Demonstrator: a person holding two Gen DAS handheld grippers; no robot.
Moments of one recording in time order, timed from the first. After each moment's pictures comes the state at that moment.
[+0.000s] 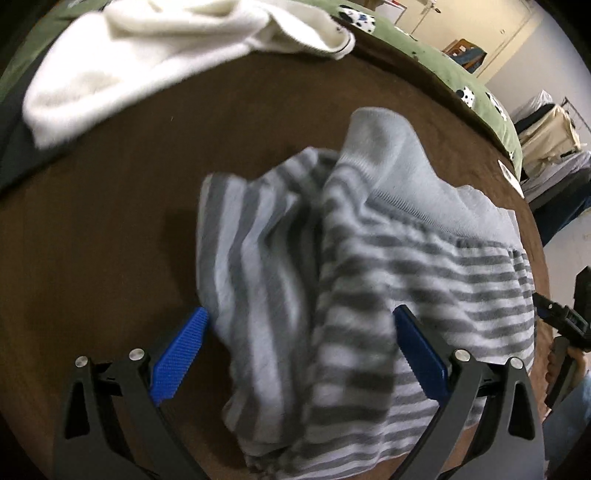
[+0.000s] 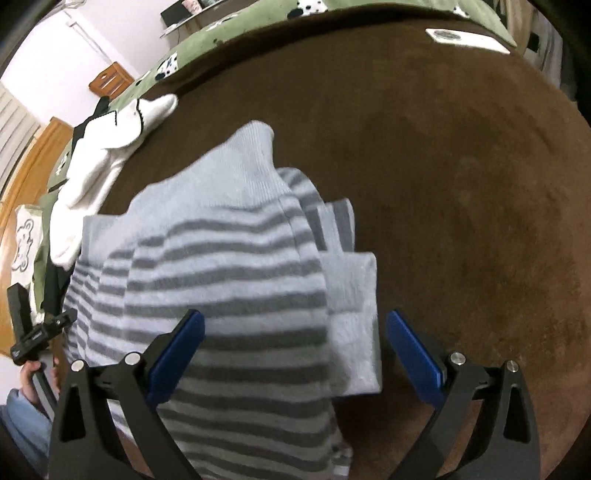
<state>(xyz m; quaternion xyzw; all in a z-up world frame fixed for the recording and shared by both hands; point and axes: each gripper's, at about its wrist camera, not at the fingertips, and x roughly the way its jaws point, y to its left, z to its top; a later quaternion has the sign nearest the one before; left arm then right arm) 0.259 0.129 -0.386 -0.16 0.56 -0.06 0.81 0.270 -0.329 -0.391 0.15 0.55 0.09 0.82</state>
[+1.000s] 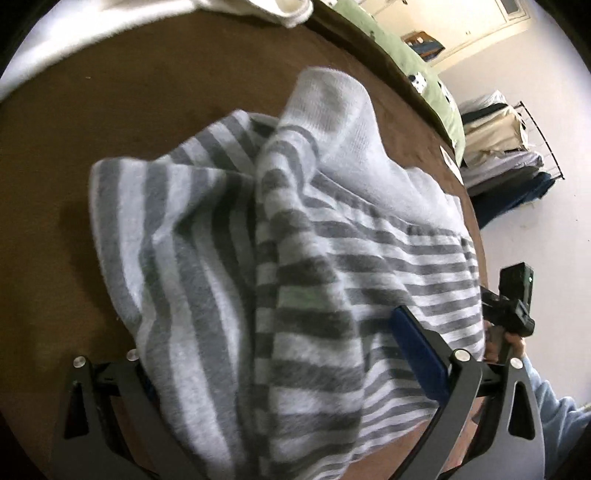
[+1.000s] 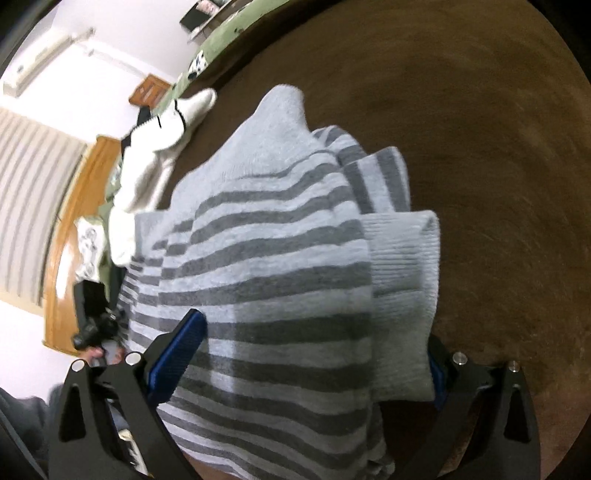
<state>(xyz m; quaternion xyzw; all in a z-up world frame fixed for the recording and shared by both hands) 0.282 0.109 -0.412 -0.22 0.58 -0.20 0.76 0.278 -0.320 -0.417 0.24 0.56 0.18 0.77</state>
